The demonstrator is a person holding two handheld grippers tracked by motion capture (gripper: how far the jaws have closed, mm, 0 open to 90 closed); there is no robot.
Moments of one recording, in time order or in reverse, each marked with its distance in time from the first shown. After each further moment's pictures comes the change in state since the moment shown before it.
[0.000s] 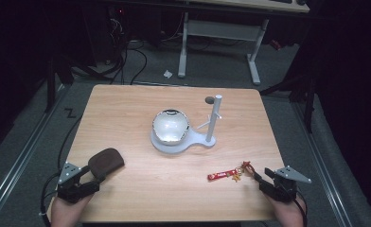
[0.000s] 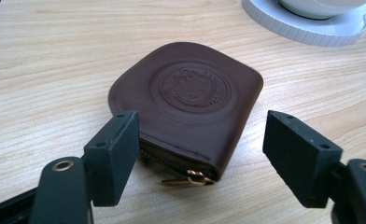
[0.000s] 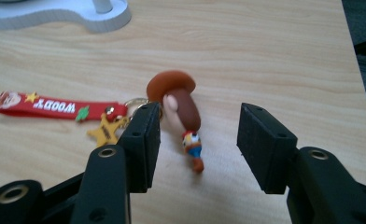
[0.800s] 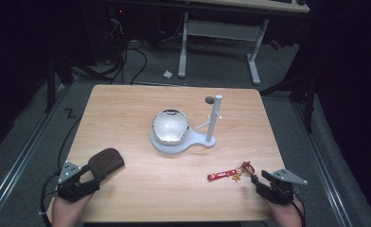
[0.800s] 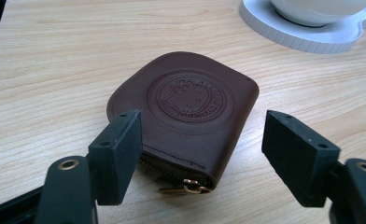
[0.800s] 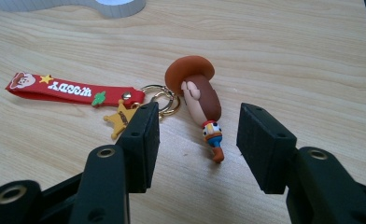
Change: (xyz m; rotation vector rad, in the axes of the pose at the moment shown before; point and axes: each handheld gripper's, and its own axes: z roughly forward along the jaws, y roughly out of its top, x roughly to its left) left arm -0.002 0.003 -0.002 -0.024 -0.003 0.013; right arm 0.008 -0.002 0.002 0.019 0.017 -0.035
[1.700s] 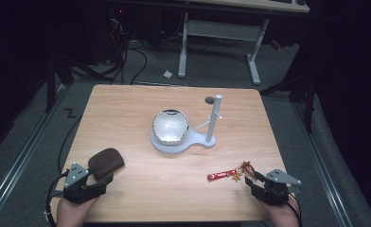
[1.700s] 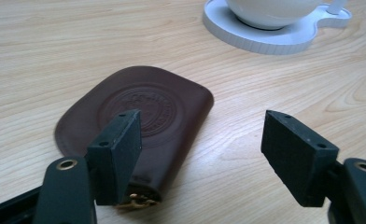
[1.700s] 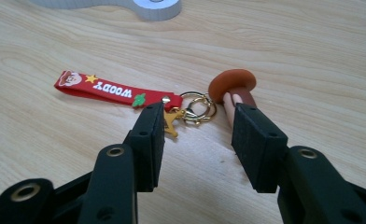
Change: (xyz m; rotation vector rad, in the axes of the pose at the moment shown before) left arm -0.025 0.005 -0.001 -0.022 -0.076 0.070; right arm 0.021 0.009 -0.004 0.013 0.064 -0.065
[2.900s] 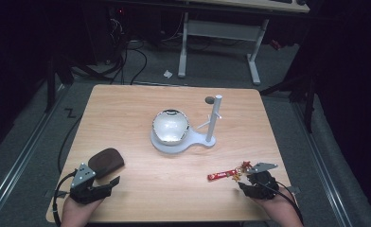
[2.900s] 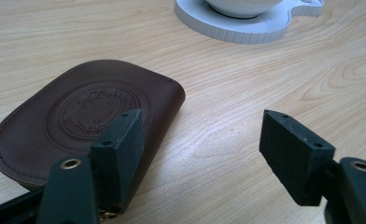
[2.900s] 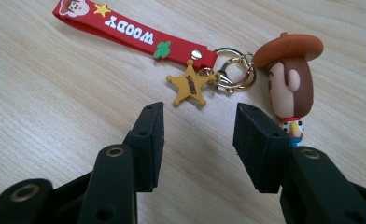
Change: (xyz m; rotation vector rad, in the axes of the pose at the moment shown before) left arm -0.005 -0.004 0.011 0.023 -0.078 0.024; right arm 0.012 0.026 0.024 0.348 0.045 -0.139
